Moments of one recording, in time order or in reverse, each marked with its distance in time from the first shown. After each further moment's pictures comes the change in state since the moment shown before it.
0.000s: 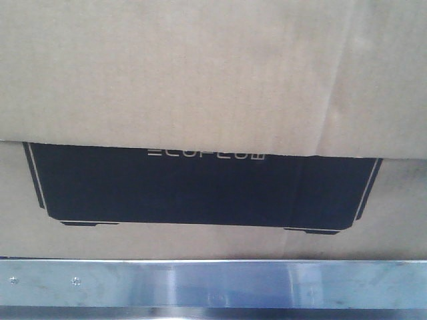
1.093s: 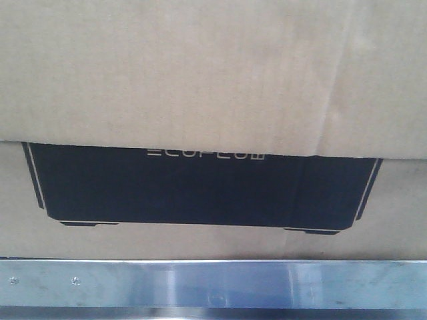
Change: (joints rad) left arm 0.000 0.000 -0.026 -0.048 -0.198 0.000; right arm 0.000 0.000 0.000 0.000 0.000 0.000
